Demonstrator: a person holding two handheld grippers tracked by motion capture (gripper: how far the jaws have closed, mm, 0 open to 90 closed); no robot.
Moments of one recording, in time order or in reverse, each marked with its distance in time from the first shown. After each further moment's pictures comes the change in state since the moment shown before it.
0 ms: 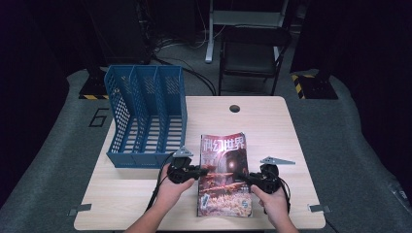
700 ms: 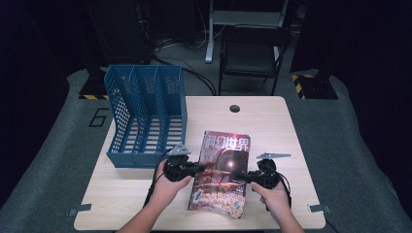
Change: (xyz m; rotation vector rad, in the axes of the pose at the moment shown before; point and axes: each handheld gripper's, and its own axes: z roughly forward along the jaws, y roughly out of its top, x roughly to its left) left arm -0.005 0.014 -0.022 -0.030 0.001 0.076; right arm 0.000 0.016 0.004 0.115 0.025 -0.015
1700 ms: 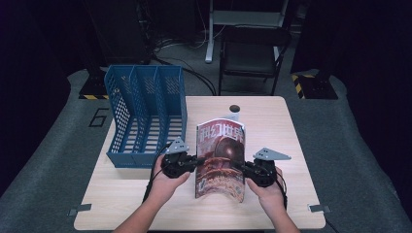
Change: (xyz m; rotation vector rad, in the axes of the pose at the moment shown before) left arm -0.007 0.015 -0.014 -0.085 0.049 0.089; right arm 0.037 0.016 -0.009 -0.217 -0.173 -0.248
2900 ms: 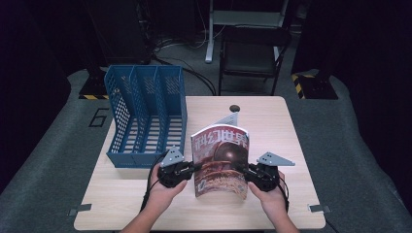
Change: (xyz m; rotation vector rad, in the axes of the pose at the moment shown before) left arm -0.010 -0.024 -0.010 -0.071 0.008 0.019; right arm -0.002 -0.013 -0.007 -0.043 -0.003 -0.003
